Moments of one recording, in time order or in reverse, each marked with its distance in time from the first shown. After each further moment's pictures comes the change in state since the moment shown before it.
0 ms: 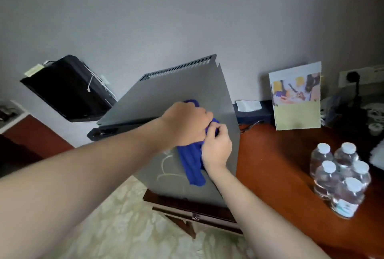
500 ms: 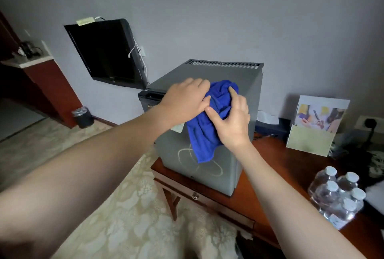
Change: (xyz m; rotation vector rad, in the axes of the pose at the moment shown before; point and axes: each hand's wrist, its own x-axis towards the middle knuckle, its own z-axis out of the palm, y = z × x) left_hand -0.146 -0.057 0.024 -0.464 0.448 -0.507; right_hand -0.071 -0.083 0.004 -0.379 -0.378 -0.621
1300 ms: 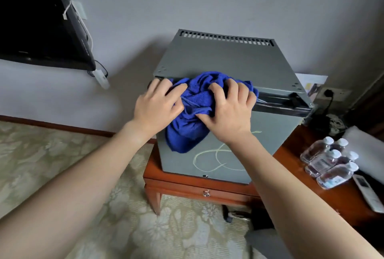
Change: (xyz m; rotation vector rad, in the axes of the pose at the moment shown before) left_hand -0.052 -0.242 0.178 -0.276 0.474 0.066; right_hand 0.035 -0.024 0.213 -1.044 0.154 -0.238
